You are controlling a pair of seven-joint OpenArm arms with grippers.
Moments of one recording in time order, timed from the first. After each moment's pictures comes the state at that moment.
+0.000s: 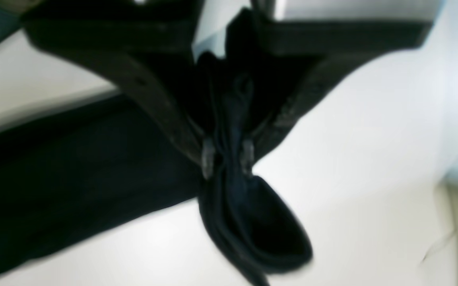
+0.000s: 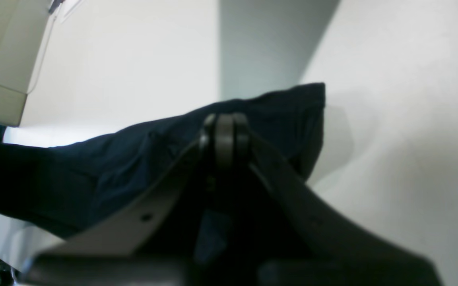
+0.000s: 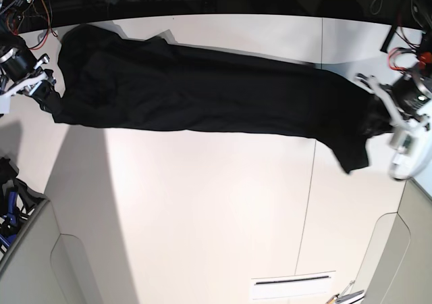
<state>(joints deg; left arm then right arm) 20.9 -29.6 -22.2 118.6 -41.1 -30.0 50.9 -15.8 12.0 40.0 93.8 55.0 32.6 -56.2</state>
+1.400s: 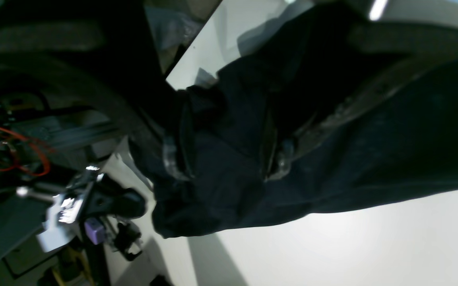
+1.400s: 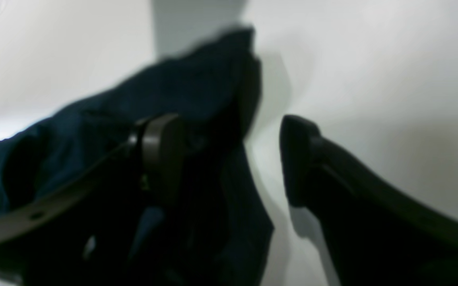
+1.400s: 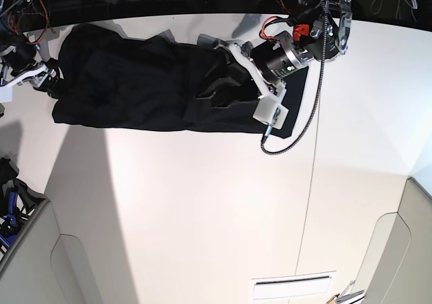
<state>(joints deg) 20.1 -4.4 5.5 110.8 -43.1 -25.2 44.4 -15.2 12.4 42.4 85.9 48.7 32.3 -58.6</state>
